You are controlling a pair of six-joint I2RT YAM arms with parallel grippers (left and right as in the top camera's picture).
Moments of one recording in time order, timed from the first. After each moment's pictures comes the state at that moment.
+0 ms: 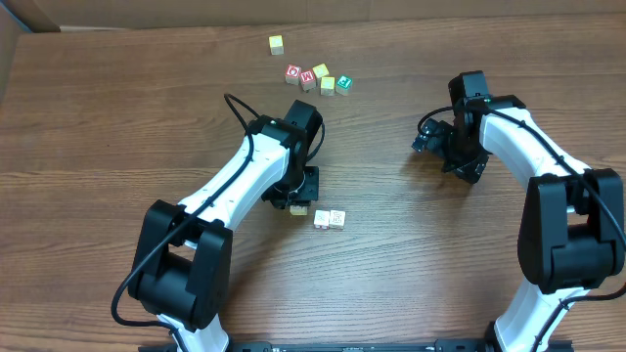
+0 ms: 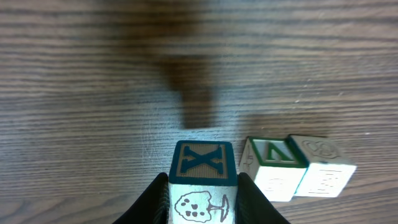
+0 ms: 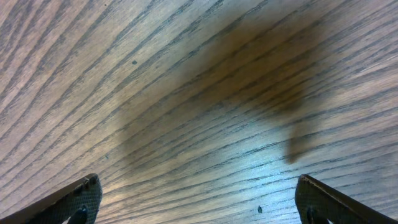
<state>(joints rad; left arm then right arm) -0.43 1.87 1.32 -1.04 0.07 -0.41 0.11 1.97 1.35 -0.81 -0.11 0.67</state>
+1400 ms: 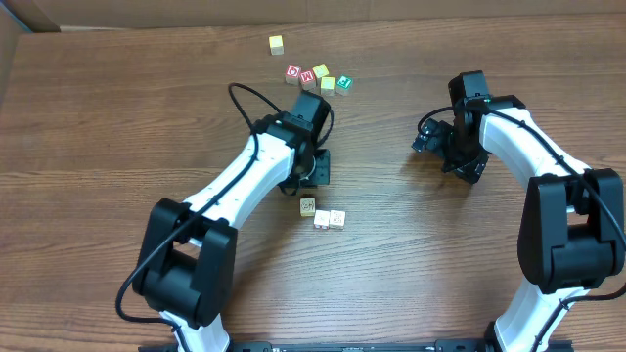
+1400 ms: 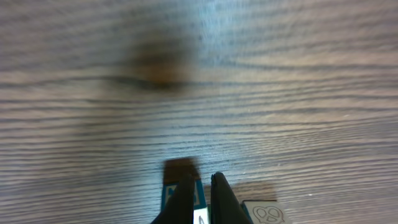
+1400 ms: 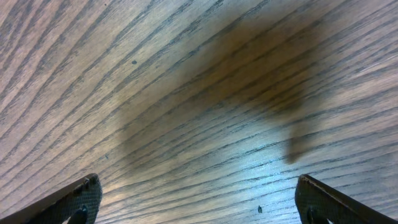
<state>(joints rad) -0.46 1.89 1.34 -0.84 0.05 -0.43 0.11 1.97 1.35 -0.81 -0.11 0.67</state>
